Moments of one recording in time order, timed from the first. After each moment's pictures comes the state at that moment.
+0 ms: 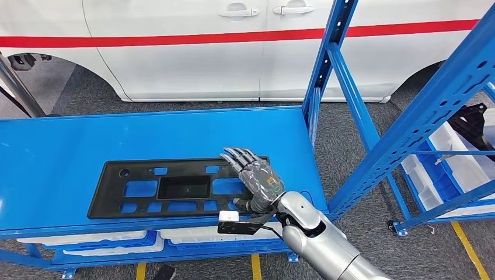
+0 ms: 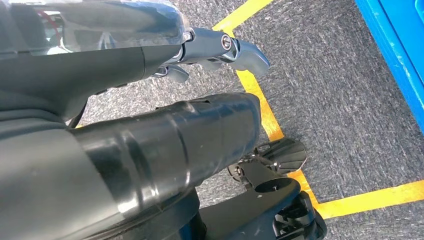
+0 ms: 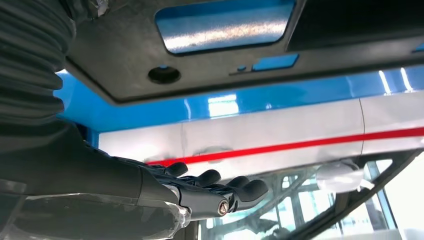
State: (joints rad) left arm -0.12 -0.19 0.67 -0.20 -0.97 0.05 -0.31; right arm -0.51 -0.03 0.83 -1.15 0.90 -0.30 -0.33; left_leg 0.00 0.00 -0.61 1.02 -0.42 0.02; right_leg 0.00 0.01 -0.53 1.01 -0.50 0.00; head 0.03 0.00
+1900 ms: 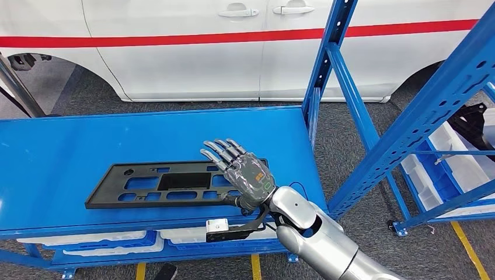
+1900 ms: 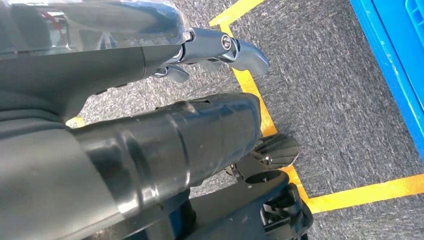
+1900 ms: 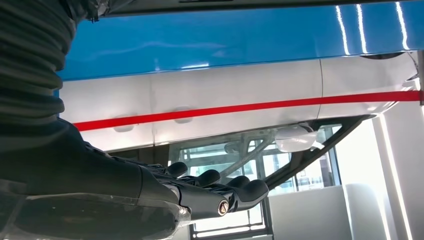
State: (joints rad) left arm -0.13 -0.21 0.69 -0.20 -0.95 0.06 -0.32; right arm -0.56 -0.05 0.90 -1.30 0.94 -0.29 -0.31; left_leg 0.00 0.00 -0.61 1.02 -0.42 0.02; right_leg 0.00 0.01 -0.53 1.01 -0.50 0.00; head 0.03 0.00
